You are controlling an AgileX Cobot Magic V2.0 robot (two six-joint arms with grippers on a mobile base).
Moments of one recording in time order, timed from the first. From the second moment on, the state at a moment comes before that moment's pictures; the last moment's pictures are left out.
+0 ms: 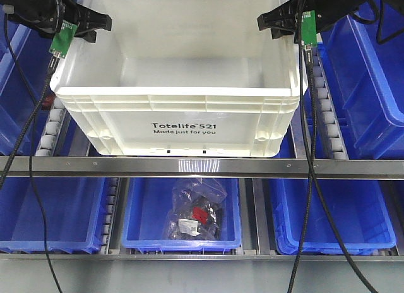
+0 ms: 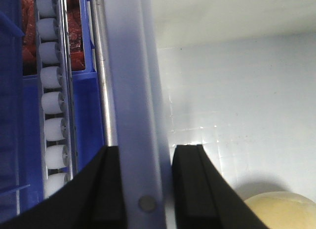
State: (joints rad) left arm -0.17 1.90 -1.79 -0.01 0.86 -0.08; right arm 0.24 1.89 -1.79 0.07 0.84 -0.11
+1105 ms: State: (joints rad) left arm -0.17 1.86 -1.79 -0.02 0.76 -0.05; right arm 0.27 1.83 -1.81 0.13 0.72 -0.15
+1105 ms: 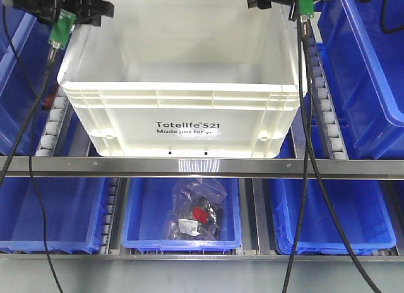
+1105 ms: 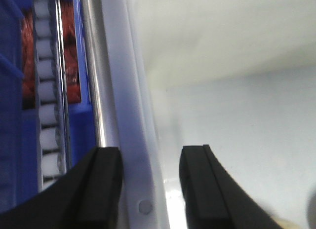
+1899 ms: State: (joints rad) left arm -0.18 1.81 -1.80 -0.09 0.88 -0.05; right arm 0.27 1.79 -1.81 0.15 0.82 -0.13
